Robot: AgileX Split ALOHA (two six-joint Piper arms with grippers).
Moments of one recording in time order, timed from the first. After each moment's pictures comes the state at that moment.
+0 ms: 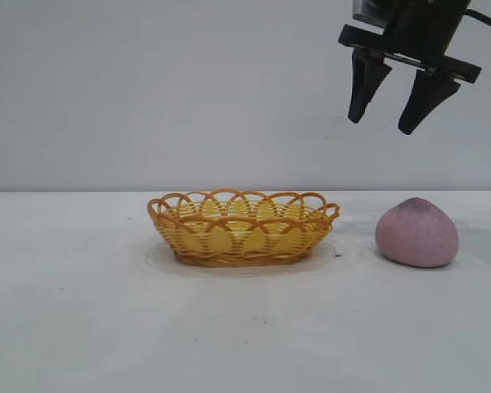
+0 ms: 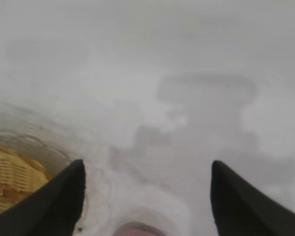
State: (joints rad) left arm 0.01 -0.02 -0.48 -0.04 1.12 0.05; right arm 0.19 2.07 -1.70 0.34 0.95 -0.25
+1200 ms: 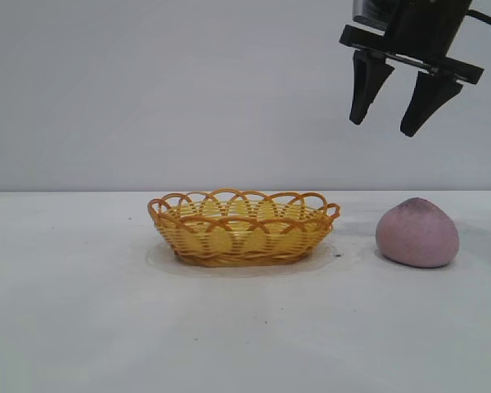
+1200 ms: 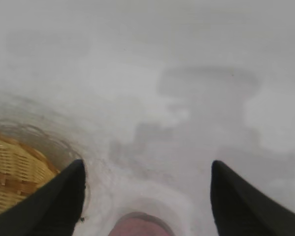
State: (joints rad) left arm 0.07 -0.02 -0.48 -0.04 1.12 0.05; right arm 0.19 2.07 -1.70 0.34 0.99 -0.25
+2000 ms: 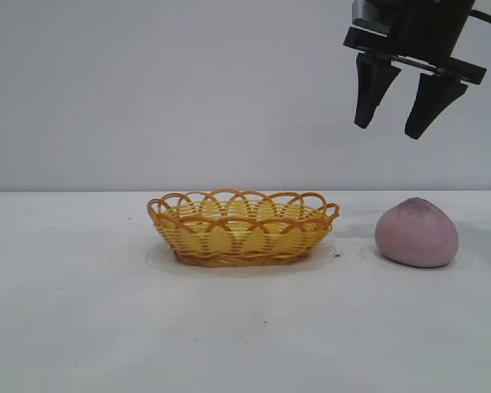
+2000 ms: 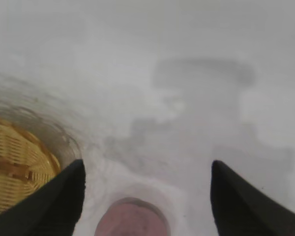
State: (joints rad) left arm 0.07 -0.02 -0.48 -0.04 1.12 0.05; right arm 0.19 2.07 -1.70 0.31 1.05 -0.28
